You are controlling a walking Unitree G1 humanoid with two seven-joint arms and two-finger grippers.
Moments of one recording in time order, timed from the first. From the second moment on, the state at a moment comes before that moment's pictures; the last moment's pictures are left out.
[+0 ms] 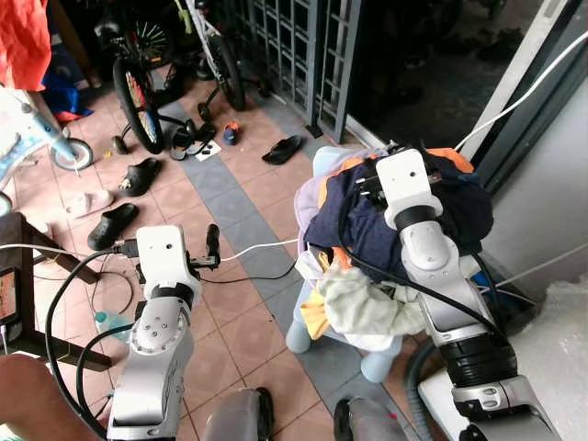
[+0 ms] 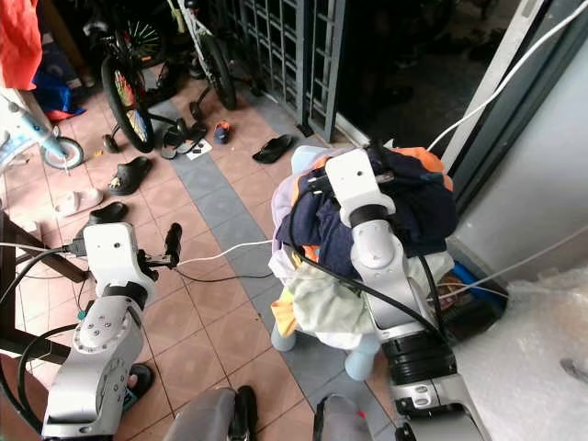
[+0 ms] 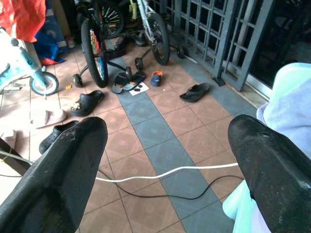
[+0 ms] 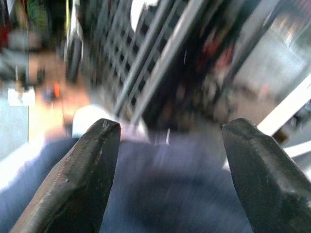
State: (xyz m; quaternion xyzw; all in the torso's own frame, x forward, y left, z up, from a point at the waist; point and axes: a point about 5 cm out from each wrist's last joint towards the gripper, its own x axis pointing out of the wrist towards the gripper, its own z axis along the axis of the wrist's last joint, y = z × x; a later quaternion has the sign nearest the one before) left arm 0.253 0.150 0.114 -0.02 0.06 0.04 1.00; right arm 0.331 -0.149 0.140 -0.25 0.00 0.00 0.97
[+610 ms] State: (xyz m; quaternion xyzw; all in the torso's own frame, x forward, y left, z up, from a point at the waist) left arm 0.264 0.151 0.119 -0.01 0.05 0.05 1.00; right arm 0.338 -0.153 0.105 -0.19 0.11 -0.01 0.97
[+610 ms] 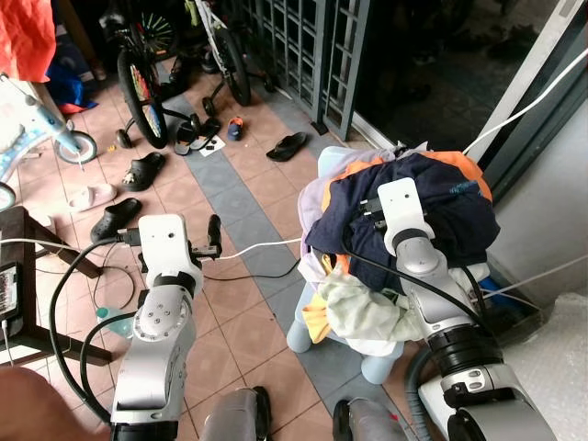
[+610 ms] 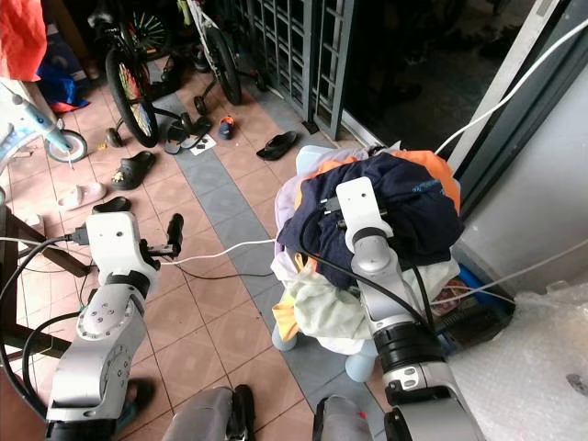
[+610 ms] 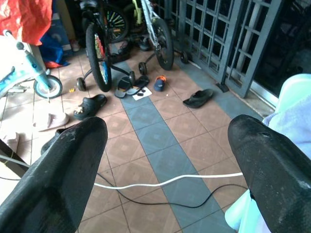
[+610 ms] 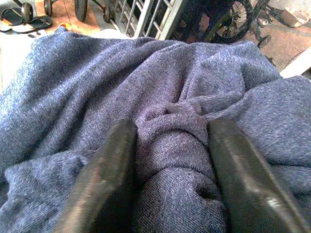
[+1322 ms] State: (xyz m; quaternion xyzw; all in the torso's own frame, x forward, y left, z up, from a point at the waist) left arm 0.264 0.146 0.114 -0.02 0.06 0.05 1.00; right arm 0.327 -0.160 0.118 -0.14 0.08 -0.01 0.99
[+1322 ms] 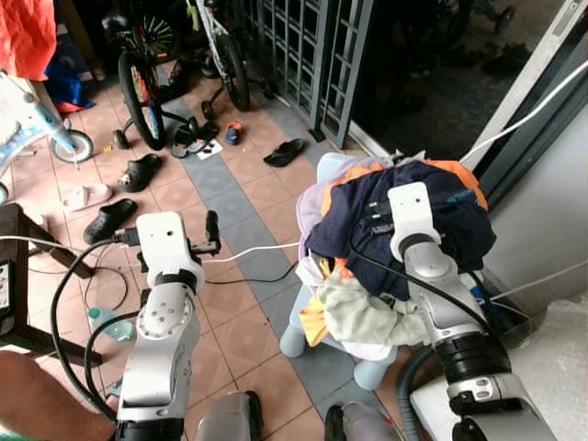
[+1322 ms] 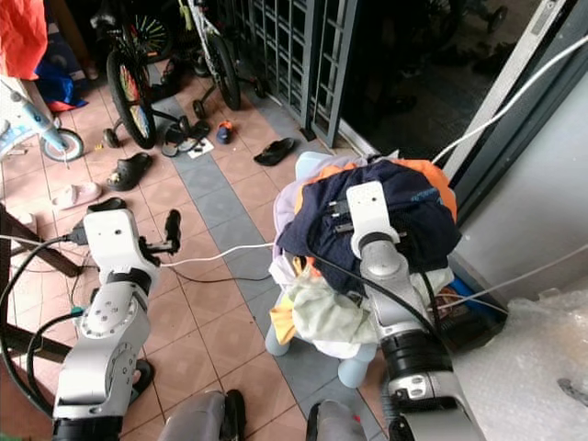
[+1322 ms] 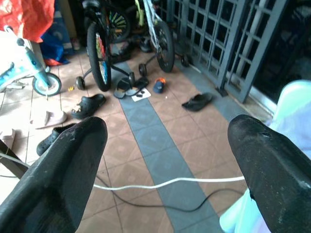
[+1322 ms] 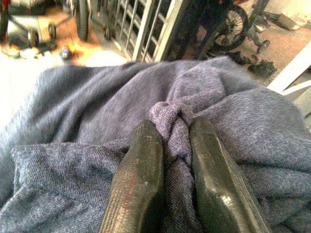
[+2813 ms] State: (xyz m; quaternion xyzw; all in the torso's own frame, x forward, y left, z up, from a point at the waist) left arm 0.269 0.129 0.114 0.01 0.06 0.01 1.00; right arm 0.293 -0.153 0.190 -0.04 -0.08 0.02 1.00
